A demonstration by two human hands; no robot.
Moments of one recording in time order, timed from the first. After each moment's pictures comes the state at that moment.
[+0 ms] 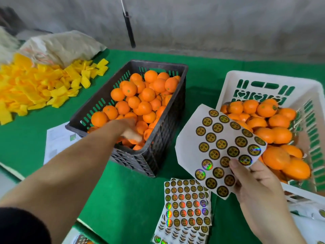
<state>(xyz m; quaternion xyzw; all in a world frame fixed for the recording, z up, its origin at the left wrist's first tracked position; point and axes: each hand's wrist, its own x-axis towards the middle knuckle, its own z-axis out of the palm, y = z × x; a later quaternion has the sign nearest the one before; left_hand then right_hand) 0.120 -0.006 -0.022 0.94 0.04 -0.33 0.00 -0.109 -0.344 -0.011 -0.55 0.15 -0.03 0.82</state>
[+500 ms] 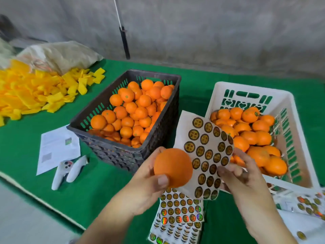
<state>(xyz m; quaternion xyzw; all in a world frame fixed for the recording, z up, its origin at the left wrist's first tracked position) -0.098 -0.106 0.009 0.48 -0.16 -0.21 0.84 -0.140 -0.341 0.003 -0.66 0.12 -0.05 0.74</state>
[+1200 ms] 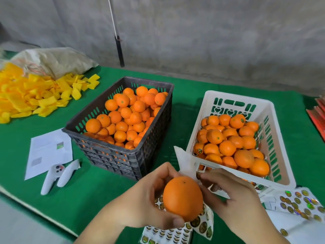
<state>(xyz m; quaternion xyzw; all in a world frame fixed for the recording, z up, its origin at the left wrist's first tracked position) -0.136 -0.101 0.046 0.63 -0.23 -0.28 0.68 -0.166 -0.345 0.027 -0.87 -0.18 -0.23 0.39</state>
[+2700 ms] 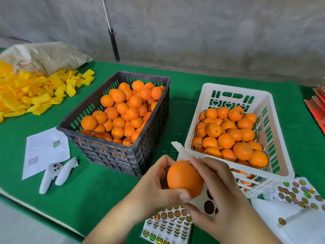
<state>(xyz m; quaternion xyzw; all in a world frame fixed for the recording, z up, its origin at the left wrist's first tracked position) -0.138 -0.124 0.035 0.61 -0.13 -0.24 0.74 -0.190 -0.328 0.034 -0.91 -0.20 -0.16 0.33</state>
